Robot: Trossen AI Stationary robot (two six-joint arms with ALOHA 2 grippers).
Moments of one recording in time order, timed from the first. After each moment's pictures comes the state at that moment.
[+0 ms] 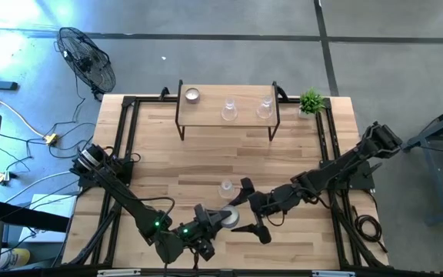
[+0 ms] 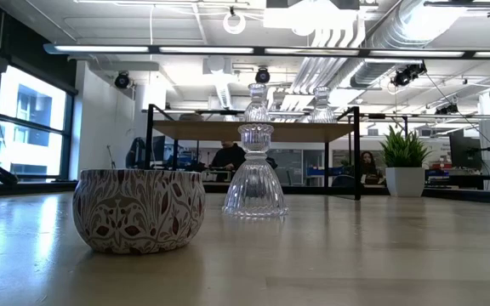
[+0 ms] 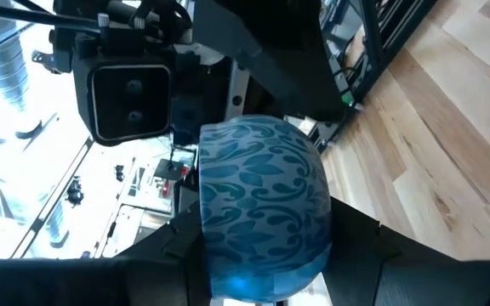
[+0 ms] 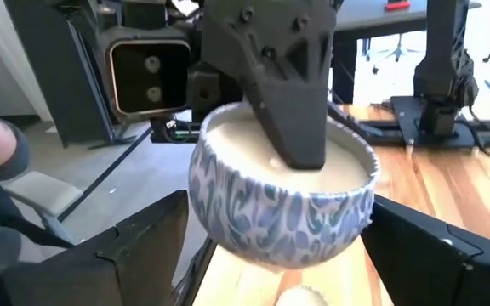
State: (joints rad) left arm -0.73 1.83 1.38 0.35 -1.16 1.10; right arm 0.51 1.52 1.09 0.23 0.17 0.23
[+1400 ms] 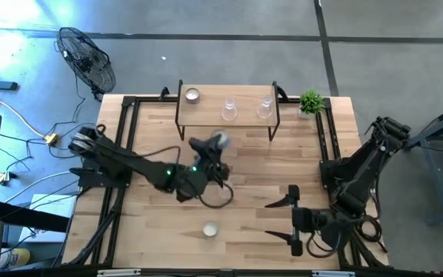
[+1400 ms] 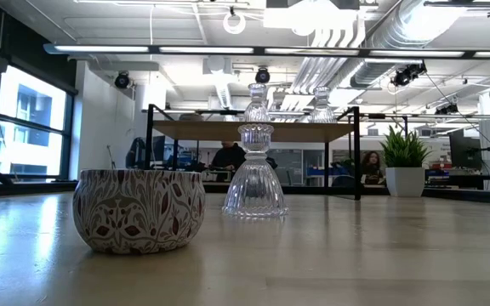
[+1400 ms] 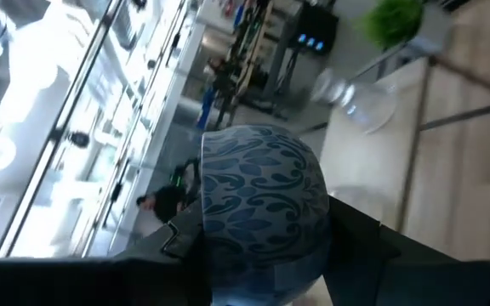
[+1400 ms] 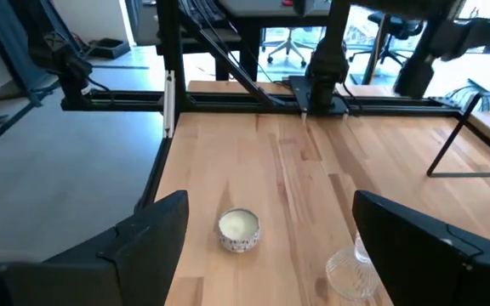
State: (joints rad) left arm -0.36 1.65 1.38 0.11 -1.43 0.94; right arm 0.90 1.36 1.09 -0.20 0.88 0.39
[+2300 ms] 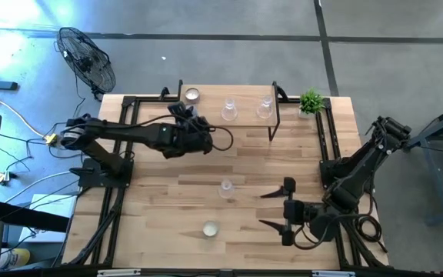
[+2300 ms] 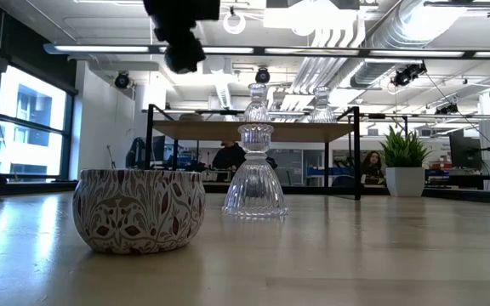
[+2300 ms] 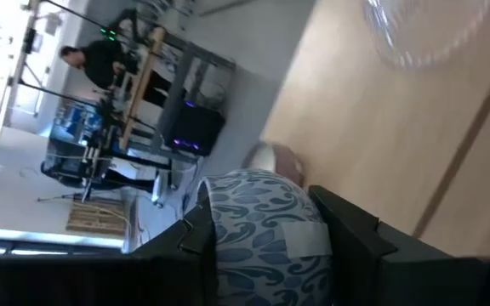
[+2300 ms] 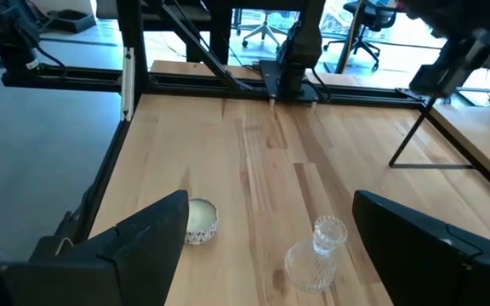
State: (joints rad) left arm -0.01 1.53 1.35 -0.84 -1.17 0.02; right arm 0.82 1.36 1.08 -0.27 0.86 0.36
